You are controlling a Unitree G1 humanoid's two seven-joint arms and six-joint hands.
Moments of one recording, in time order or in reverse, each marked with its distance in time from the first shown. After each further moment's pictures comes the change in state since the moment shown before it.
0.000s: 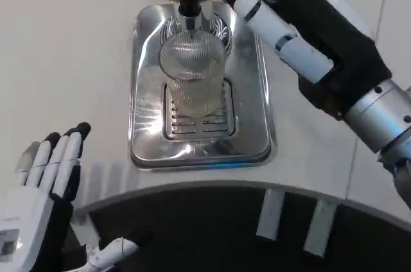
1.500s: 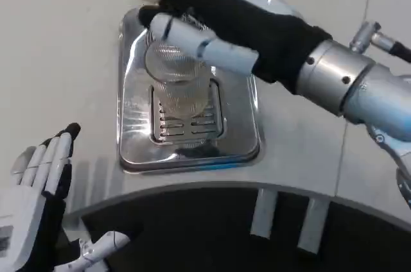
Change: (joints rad) left arm -0.054 -0.003 0.007 0.084 -0.036 -0.015 0.004; right arm -0.313 -0.216 0.308 0.037 -0.250 0.146 0.121
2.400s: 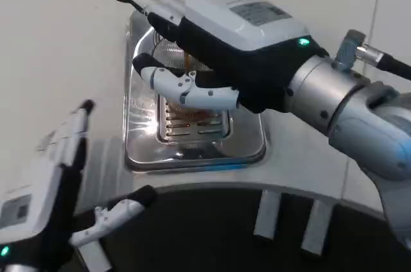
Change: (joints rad) left arm -0.175 -0.018 -0.048 0.088 -0.091 0.001 -0.072; right arm 0.008 -0.051 0.152 -0.151 -0.488 -0.004 0.126
